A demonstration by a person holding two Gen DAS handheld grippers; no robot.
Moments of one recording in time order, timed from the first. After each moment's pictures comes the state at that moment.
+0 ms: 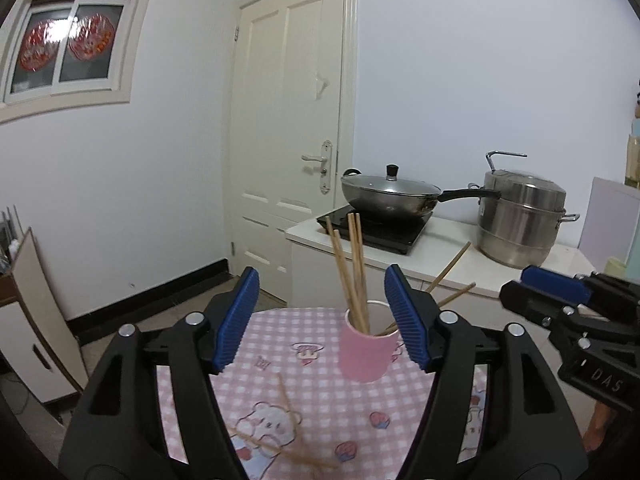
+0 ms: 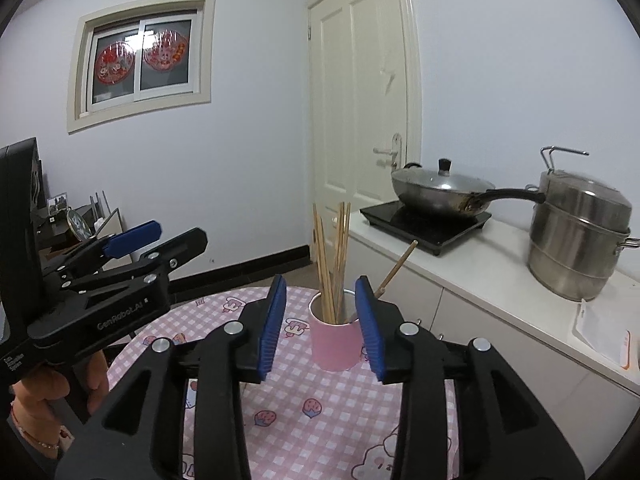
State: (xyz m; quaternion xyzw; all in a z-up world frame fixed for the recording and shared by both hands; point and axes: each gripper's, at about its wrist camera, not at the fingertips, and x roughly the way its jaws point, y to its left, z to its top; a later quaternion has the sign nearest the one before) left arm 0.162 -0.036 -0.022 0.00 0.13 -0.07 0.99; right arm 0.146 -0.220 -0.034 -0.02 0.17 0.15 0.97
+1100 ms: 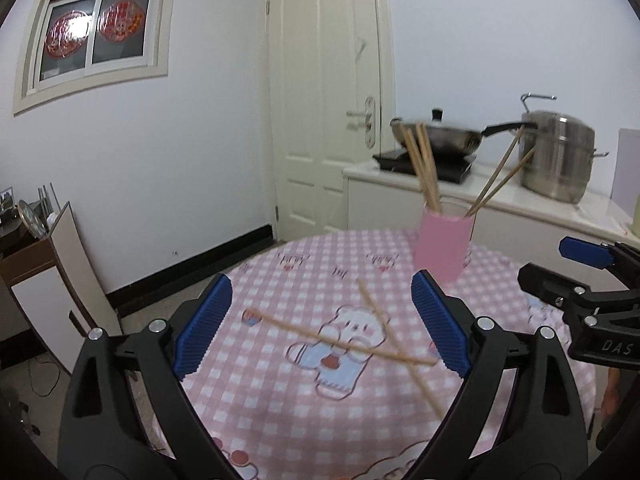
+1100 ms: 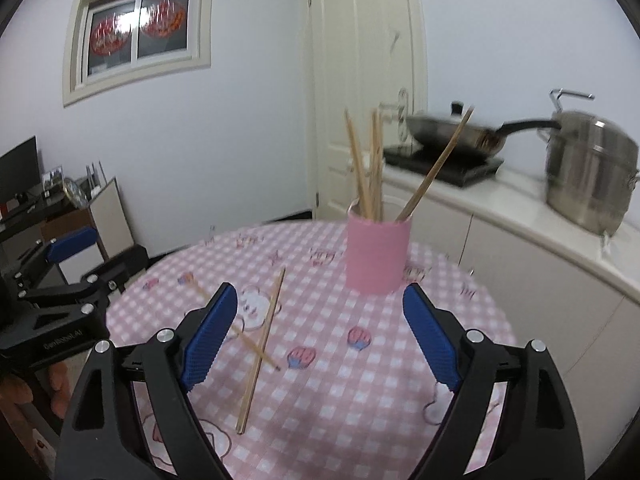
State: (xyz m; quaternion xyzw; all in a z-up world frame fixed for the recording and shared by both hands) left arm 0.118 0.045 -0.130 0.03 0.18 -0.01 0.98; right arm 0.136 -0.166 -0.138 -0.02 0.23 0.14 0.96
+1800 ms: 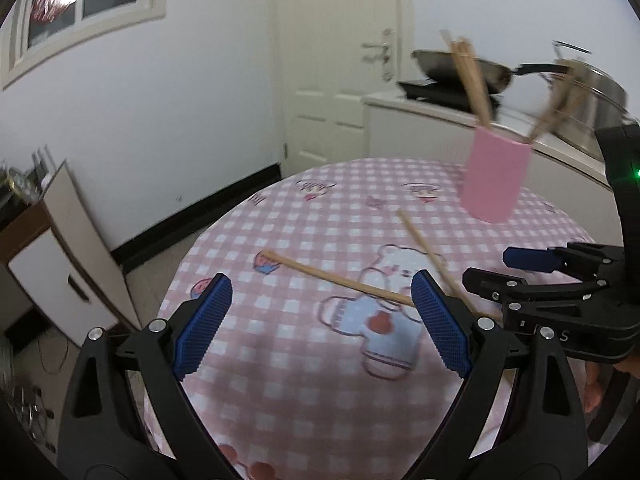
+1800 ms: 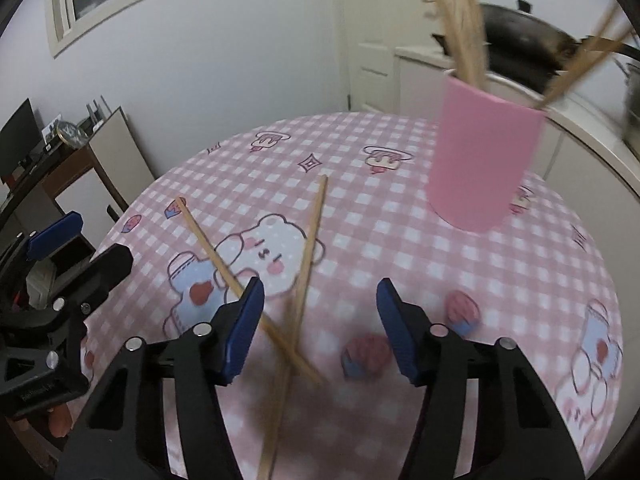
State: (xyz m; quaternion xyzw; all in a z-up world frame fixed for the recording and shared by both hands) left arm 0.183 0.077 -0.185 0.02 0.30 0.01 0.95; right arm 0.233 -0.105 -0.208 -0.03 0.40 0.19 0.90
